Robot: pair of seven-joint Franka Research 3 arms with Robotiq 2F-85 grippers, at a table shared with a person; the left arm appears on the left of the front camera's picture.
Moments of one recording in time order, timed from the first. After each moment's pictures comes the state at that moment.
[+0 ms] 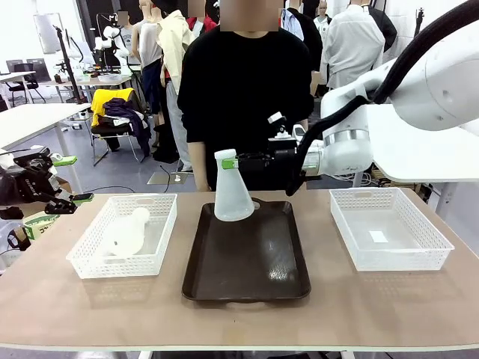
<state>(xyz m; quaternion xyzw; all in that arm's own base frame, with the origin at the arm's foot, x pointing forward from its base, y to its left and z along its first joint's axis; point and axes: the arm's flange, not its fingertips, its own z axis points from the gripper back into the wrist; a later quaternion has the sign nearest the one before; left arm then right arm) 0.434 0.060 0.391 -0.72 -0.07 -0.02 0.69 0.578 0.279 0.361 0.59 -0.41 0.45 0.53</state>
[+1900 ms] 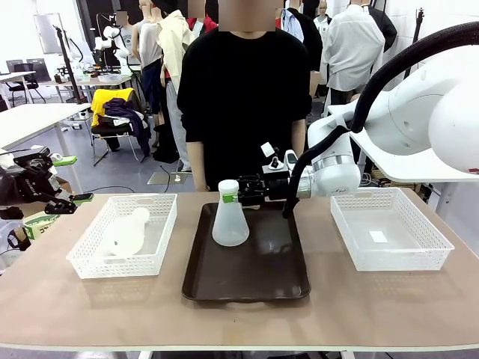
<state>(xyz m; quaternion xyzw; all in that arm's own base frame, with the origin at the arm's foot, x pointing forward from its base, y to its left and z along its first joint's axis) 0.434 0.060 0.391 -0.72 -0.07 -0.02 0.69 0.595 0.291 0.292 0.51 -0.44 0.52 0.52</state>
